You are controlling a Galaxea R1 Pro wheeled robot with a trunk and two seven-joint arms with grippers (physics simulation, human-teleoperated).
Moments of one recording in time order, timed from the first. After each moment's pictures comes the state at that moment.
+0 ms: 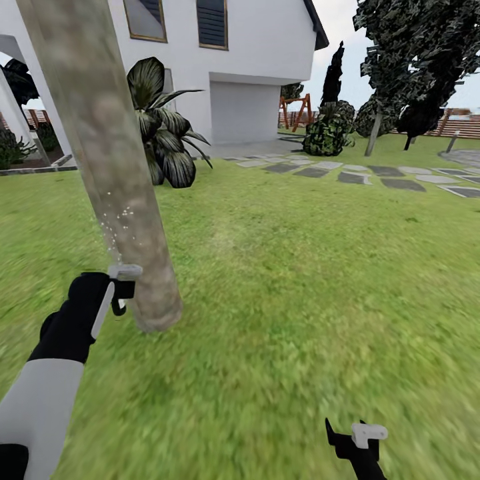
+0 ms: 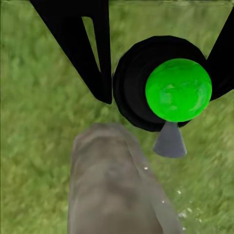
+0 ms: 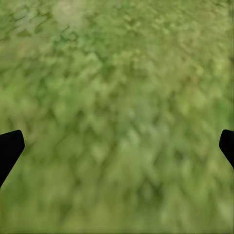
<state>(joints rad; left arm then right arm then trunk) -0.85 0.17 0.04 -1.17 -0.03 1.02 0.06 -0.41 -0.08 -0.17 -0.15 0.09 -0.65 0.04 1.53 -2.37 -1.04</state>
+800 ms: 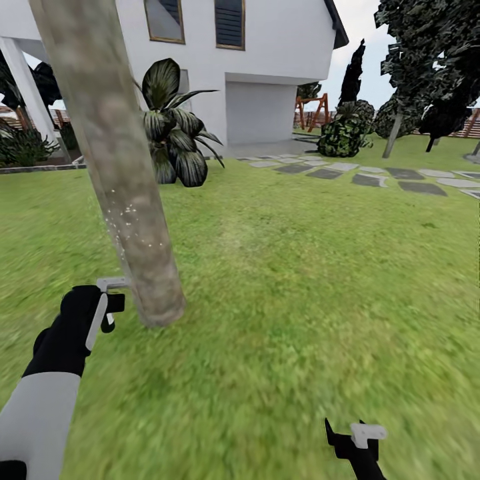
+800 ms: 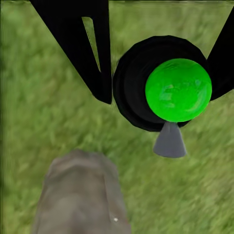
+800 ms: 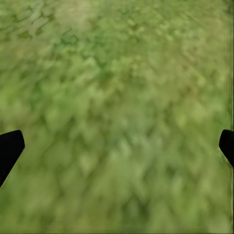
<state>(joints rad) -0.78 0.15 0.14 -1.17 -0.02 1.02 0.13 -0.41 -0.08 -0.17 -0.15 0.09 -0.65 0.04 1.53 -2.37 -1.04</state>
